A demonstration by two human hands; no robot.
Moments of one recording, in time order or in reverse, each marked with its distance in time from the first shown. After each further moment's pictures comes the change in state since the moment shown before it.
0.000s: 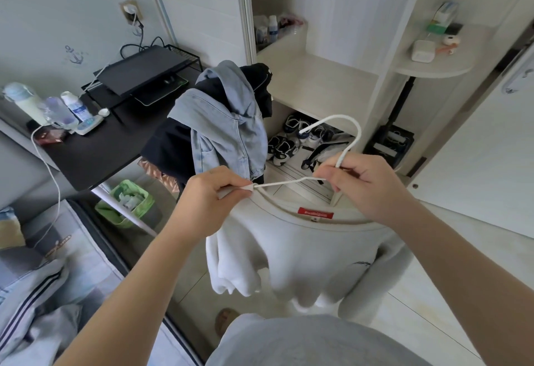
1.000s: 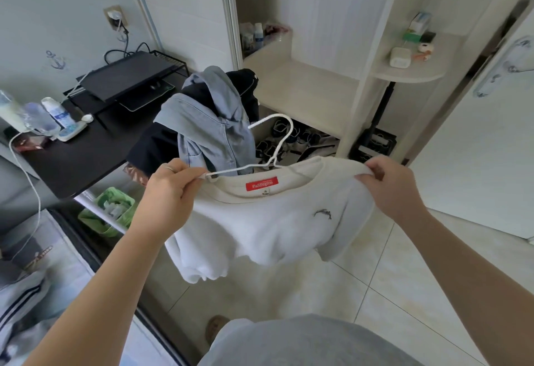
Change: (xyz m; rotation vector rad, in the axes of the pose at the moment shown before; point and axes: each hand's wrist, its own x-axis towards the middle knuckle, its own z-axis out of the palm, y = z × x) left_hand 0.000 -0.037 -0.020 0.335 0.118 0.088; right_hand -0.014 0.089 -0.040 -0.449 0.351 0.226
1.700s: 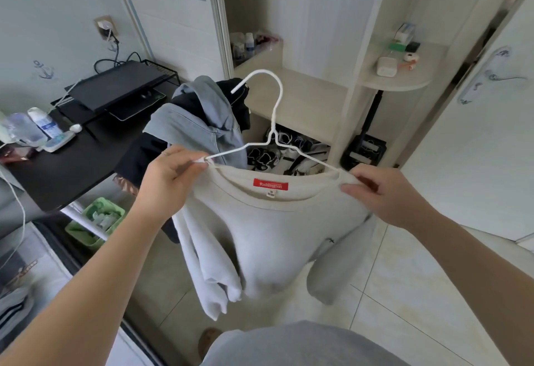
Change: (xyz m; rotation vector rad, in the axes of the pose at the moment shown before) left_hand 0.043 0.008 0.009 -0.431 0.025 -0.106; right_hand -0.004 -0.021 -0.041 0.051 -0.274 -0.288
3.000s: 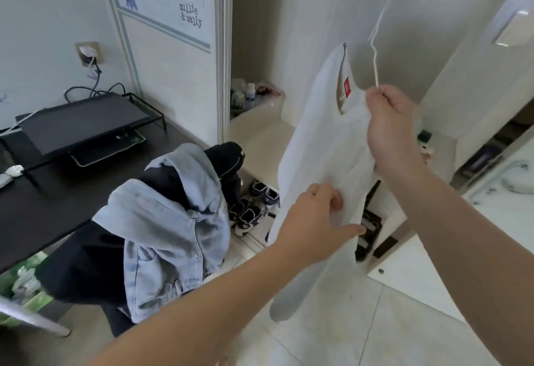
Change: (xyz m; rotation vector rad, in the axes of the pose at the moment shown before) left_hand 0.230 0.047 0.196 -0.122 -0.325 -0.047; right_hand 0.350 -0.038 -0.080 0.515 0.669 0.132
